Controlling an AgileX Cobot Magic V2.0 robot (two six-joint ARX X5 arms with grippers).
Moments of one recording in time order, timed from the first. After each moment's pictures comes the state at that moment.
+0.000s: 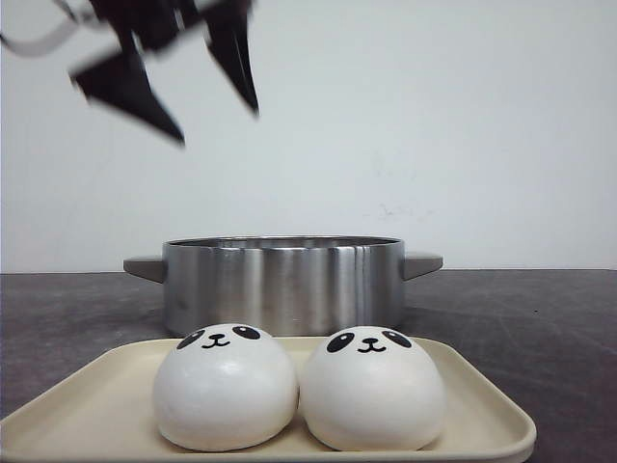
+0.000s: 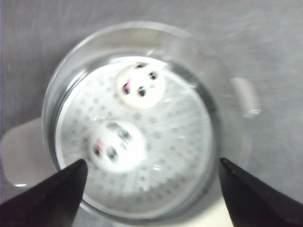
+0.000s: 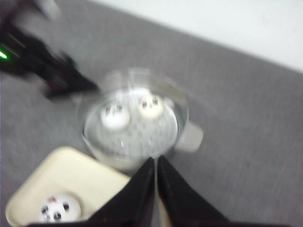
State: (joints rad) left arm -0.54 1.39 1.32 -0.62 0.08 -0.30; right arm 0.97 1.05 1.44 -1.02 0.41 0.29
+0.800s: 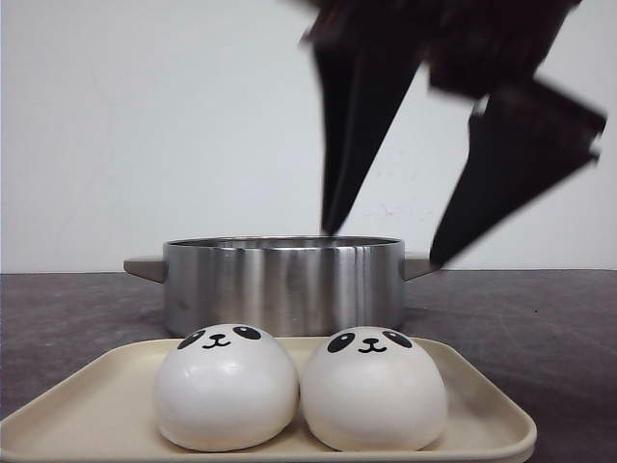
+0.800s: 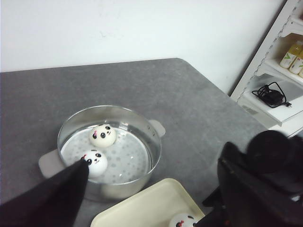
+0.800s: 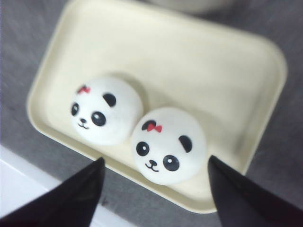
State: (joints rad) left arm -0.62 0.69 1.32 -0.92 0.07 -0.23; right arm 0.99 1.32 0.90 -0.67 0.00 0.68
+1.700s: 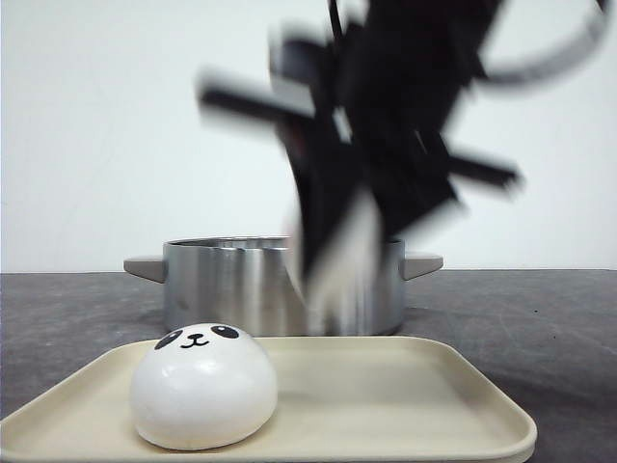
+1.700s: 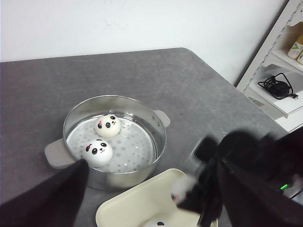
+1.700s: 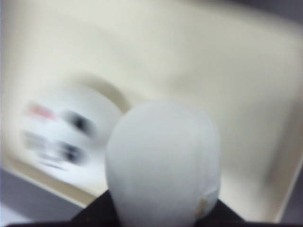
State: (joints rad) left arm -0.62 0.69 1.32 -0.95 0.06 -0.23; right arm 1.02 1.45 1.02 -0.56 0.09 0.68
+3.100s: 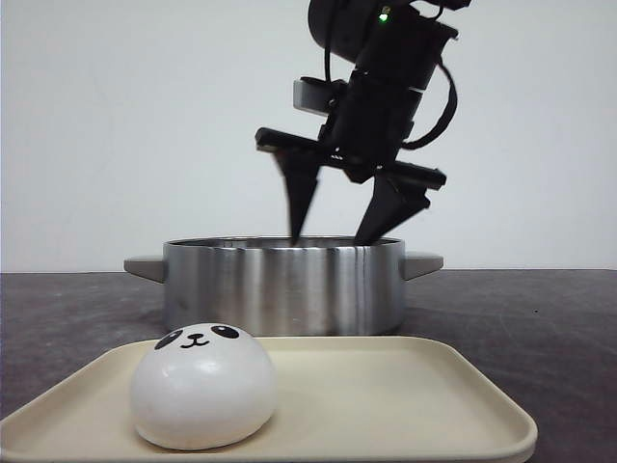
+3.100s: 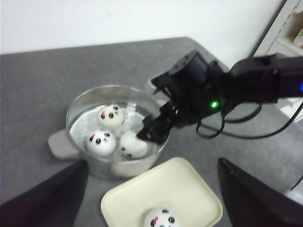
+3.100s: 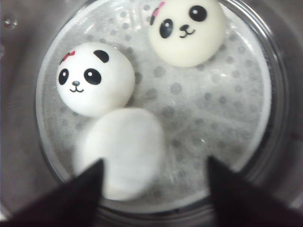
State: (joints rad) left arm -0.62 0.71 1.32 -1.01 0.06 -0.21; right arm 0.66 1.76 1.32 -0.49 -0.01 0.38
